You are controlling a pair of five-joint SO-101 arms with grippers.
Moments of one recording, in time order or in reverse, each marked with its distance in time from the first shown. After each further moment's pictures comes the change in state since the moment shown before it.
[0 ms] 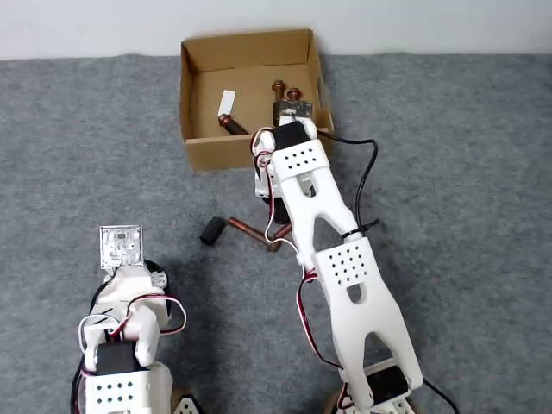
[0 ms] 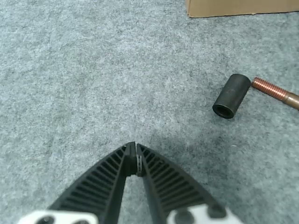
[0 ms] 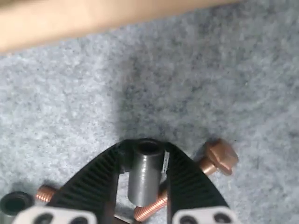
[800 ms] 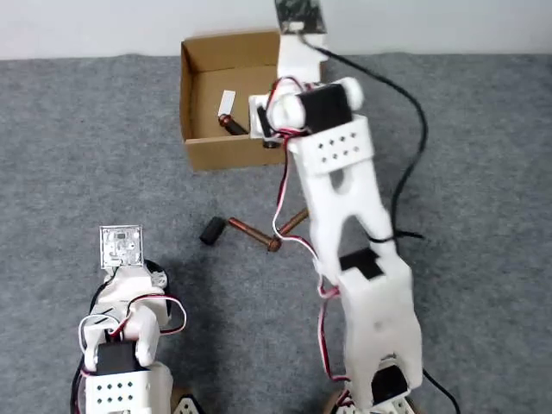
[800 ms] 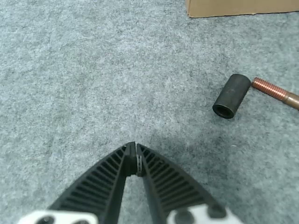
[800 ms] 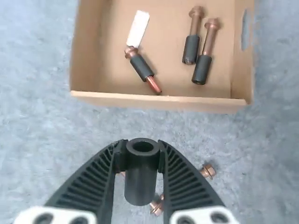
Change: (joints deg) left arm 0.0 0.0 0.0 0.0 0.0; right arm -0.6 -38.8 5.5 0.0 12.1
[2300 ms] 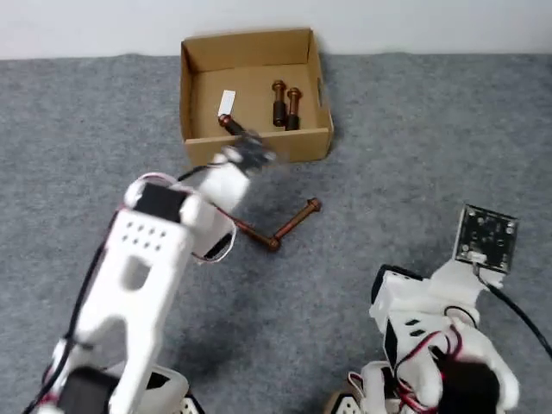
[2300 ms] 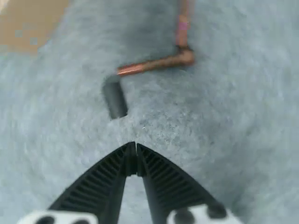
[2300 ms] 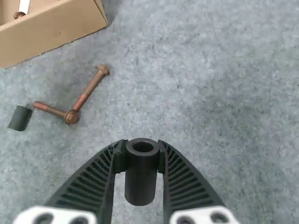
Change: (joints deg) left arm 25.8 74.2 -75.8 34.1 -28.7; right arm 24.4 -111.4 111.2 -5.5 0.1
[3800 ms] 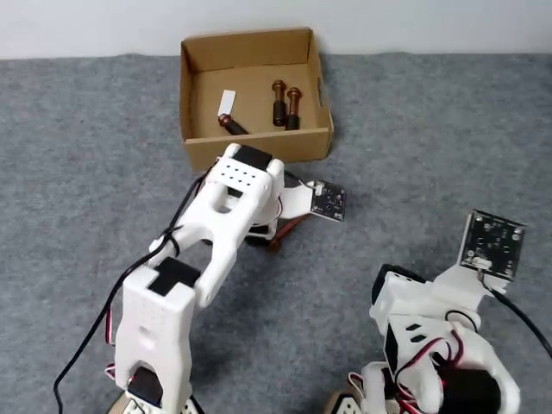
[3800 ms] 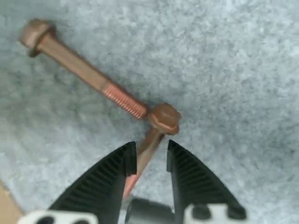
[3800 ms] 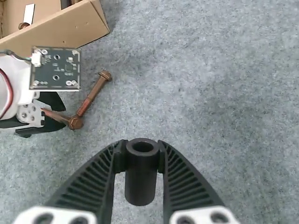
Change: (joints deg) left arm 6.4 49.4 -32.5 -2.5 -40.0; right arm 0.0 -0.9 0.1 -0.2 -2.0
